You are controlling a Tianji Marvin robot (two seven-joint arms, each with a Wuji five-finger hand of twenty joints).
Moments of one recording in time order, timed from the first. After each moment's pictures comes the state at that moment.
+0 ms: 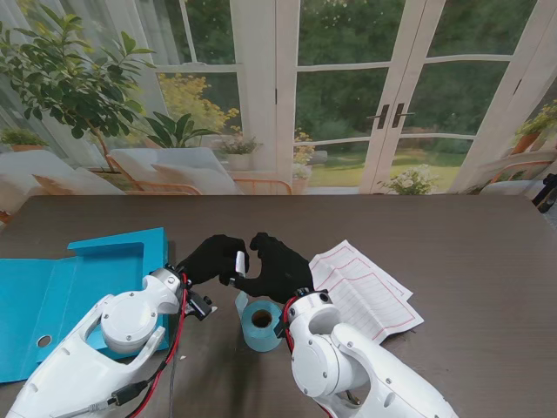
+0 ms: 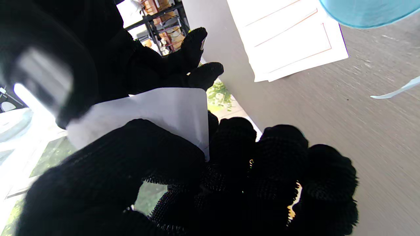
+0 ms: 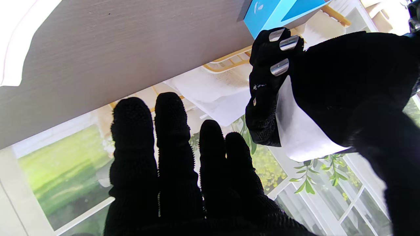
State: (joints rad) left arm 1.46 -1.13 -1.19 -1.58 0.01 -0.08 -0.18; right arm -1.37 -1.21 0.74 -1.69 -0.62 0.35 -0.28; left_hand 0.73 -0.64 0.89 1.33 0.91 0.29 1.18 0.53 1.36 0.25 0.71 1.19 1.20 0.39 1.14 0.88 0.70 0.61 1.48 0.75; right_hand 0.12 -0.65 1.12 -0.20 0.26 0.27 0.93 0.33 0.51 0.16 0.84 0.54 0.77 0.22 0.75 0.53 0.68 0.24 1.18 0.64
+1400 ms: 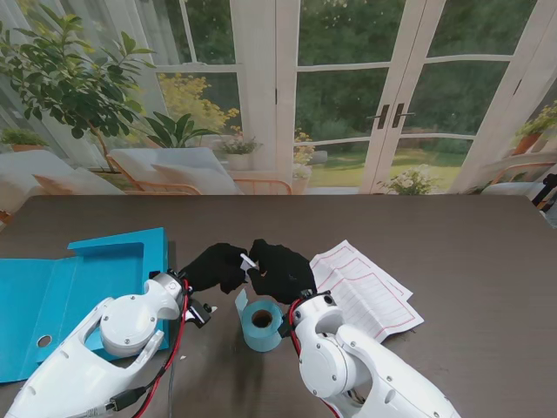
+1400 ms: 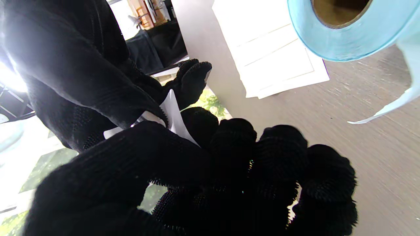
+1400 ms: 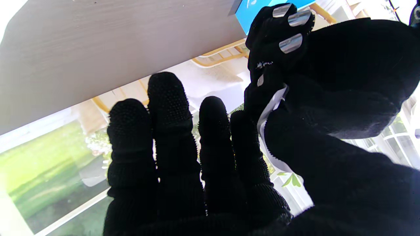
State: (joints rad) left arm 1.47 -1.11 -1.18 -1.58 0.01 -0.08 -0.22; right arm -1.37 -1.21 0.76 -1.62 -0.63 0.20 -0.34; left_hand 0.77 -0.63 0.91 1.33 0.92 0.29 1.18 0.54 1.36 0.25 0.72 1.19 1.19 0.39 1.15 0.87 0.68 0.61 1.48 0.75; right_hand 0.53 -0.49 1.18 -0.30 0.52 0.14 1.11 0.18 0.88 0.11 0.88 0.57 1.06 0.20 0.81 0.54 0.70 0.25 1.29 0.60
